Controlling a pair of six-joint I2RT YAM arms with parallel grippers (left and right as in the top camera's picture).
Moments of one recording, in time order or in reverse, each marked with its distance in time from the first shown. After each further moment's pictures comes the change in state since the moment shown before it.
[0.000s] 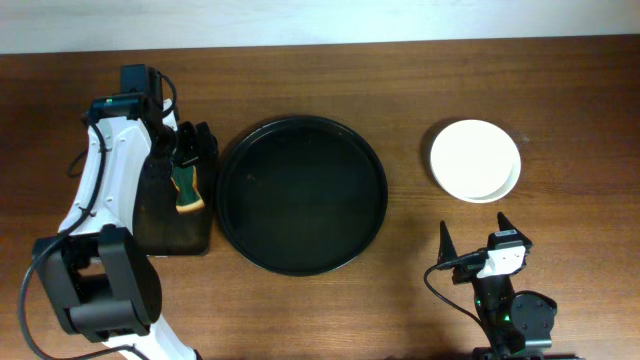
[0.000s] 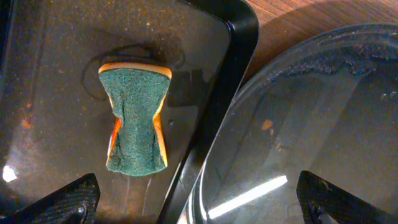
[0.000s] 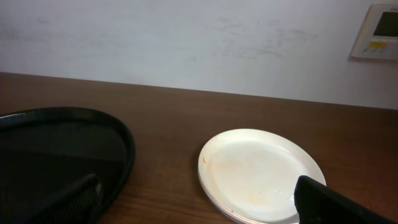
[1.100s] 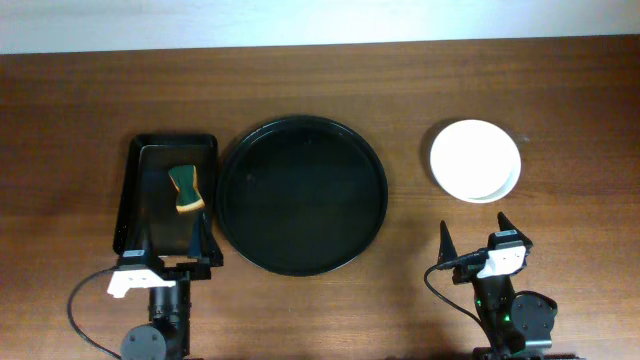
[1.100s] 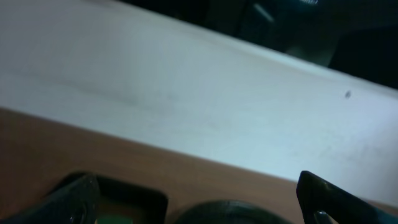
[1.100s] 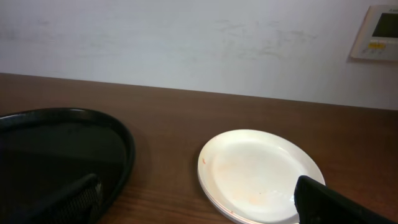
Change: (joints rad) left arm -0.089 -1.812 -1.541 1.300 -0.137 -0.007; right arm -0.001 -0.003 0.000 0.000 0.000 0.000
